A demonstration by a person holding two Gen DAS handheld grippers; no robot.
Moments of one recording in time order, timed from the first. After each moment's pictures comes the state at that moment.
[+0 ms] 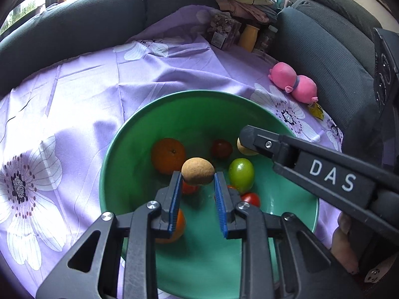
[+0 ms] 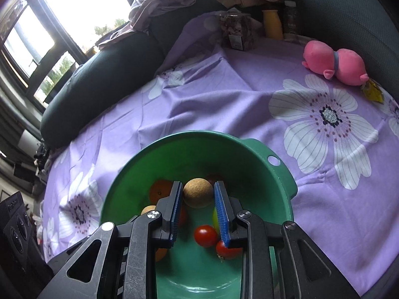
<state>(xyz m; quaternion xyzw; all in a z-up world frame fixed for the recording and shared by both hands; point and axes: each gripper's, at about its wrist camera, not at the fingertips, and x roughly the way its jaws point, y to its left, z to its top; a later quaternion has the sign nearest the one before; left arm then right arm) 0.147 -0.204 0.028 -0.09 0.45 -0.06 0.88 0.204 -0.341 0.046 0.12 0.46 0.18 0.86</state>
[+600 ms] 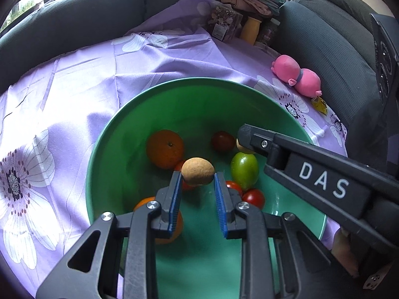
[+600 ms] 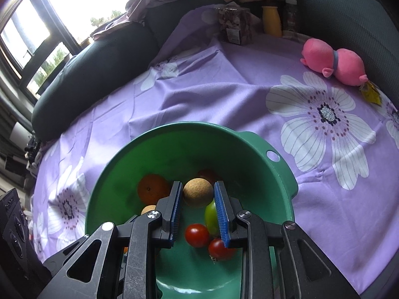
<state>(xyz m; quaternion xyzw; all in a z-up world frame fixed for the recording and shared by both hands) 0.154 -0.208 0.015 -0.09 0.47 -0.06 0.88 0.209 -0.335 0.036 0.09 0.47 0.16 0.86</state>
